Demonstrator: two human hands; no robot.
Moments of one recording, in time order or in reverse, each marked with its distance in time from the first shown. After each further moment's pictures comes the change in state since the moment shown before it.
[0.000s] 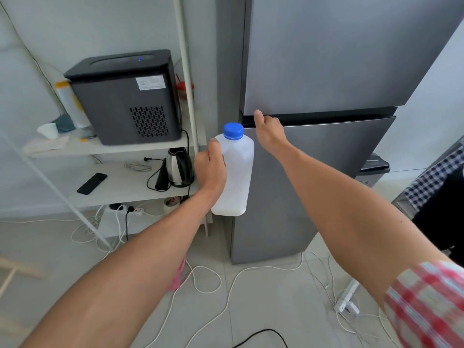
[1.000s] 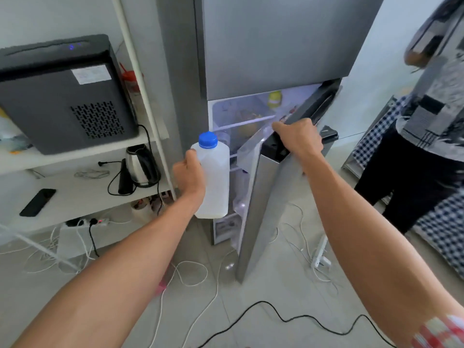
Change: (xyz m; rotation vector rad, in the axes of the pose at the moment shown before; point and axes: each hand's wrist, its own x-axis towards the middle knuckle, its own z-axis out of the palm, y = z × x) left_hand -0.001 -0.043 -0.005 0.017 0.008 -0.140; right_hand -0.093 0.044 -0.084 -0.238 0.386 0.410
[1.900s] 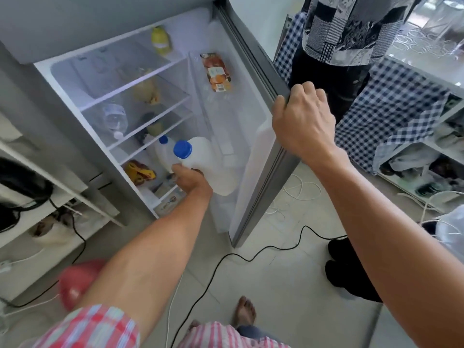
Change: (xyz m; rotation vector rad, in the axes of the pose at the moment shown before) left_hand -0.091 -0.135 0.178 -0.309 -0.134 -0.613; right_hand -0.026 0.147 -0.099 -0.459 0.324 -0.096
